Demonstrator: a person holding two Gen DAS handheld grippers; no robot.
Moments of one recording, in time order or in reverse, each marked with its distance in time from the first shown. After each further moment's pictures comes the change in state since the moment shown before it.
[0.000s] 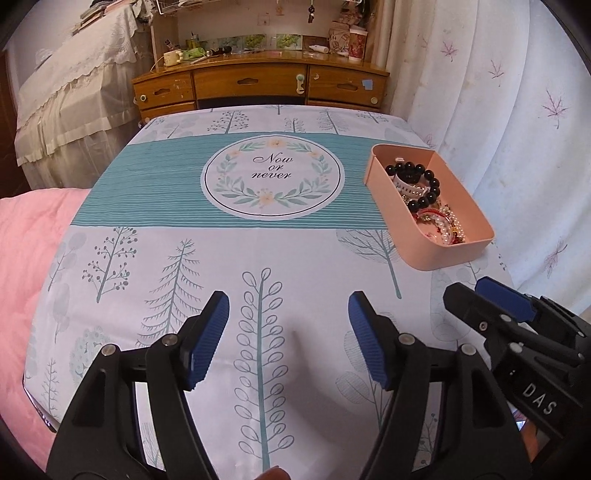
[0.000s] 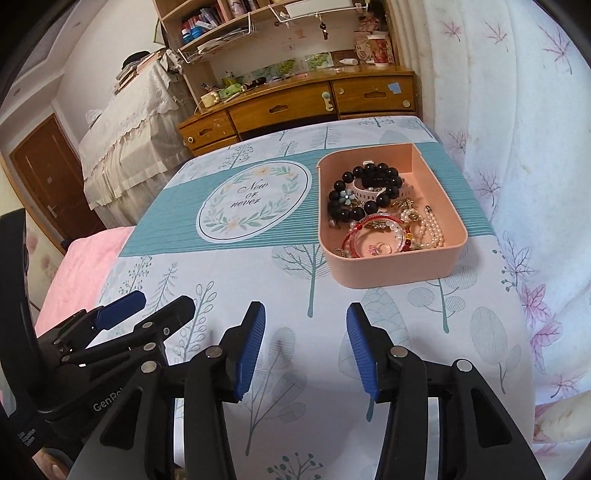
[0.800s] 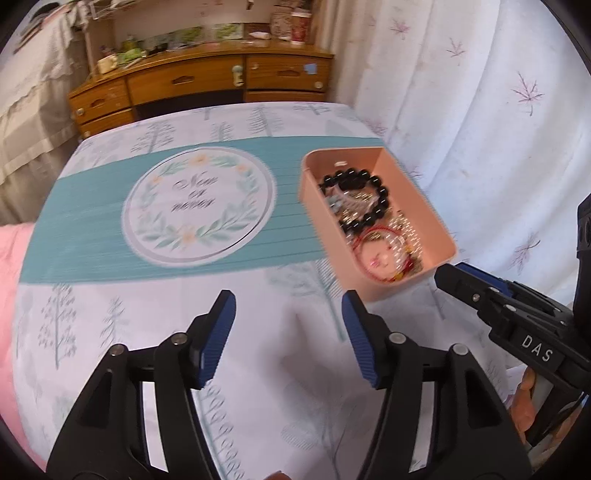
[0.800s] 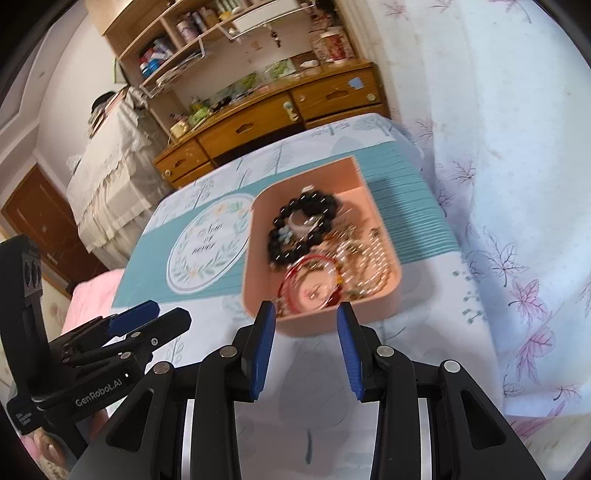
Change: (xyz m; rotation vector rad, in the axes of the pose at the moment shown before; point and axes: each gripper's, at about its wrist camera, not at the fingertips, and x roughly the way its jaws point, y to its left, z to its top) left arm 0.033 -0.039 0.053 0.120 0.069 -0.162; right arm 0.006 -0.084 0.045 0.171 -0.020 0.009
